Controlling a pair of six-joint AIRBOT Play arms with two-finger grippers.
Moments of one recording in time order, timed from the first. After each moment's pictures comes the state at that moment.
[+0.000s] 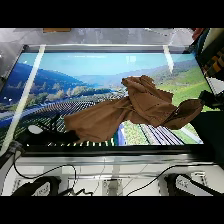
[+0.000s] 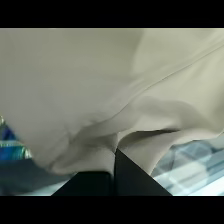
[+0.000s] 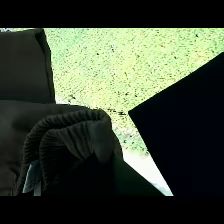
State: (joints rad) left arm 0.09 -1.12 0.47 0.77 -0.96 -1.15; right arm -0.49 -1.23 1.24 -1.44 1.10 1.55
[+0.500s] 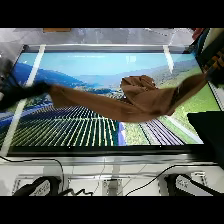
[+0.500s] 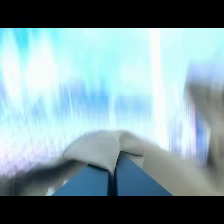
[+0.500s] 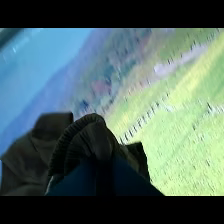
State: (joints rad) left arm 0.27 -1.12 1.15 0.76 -0.78 -1.18; right arm -0.49 -1.23 1.42 -1.12 0.85 1.56
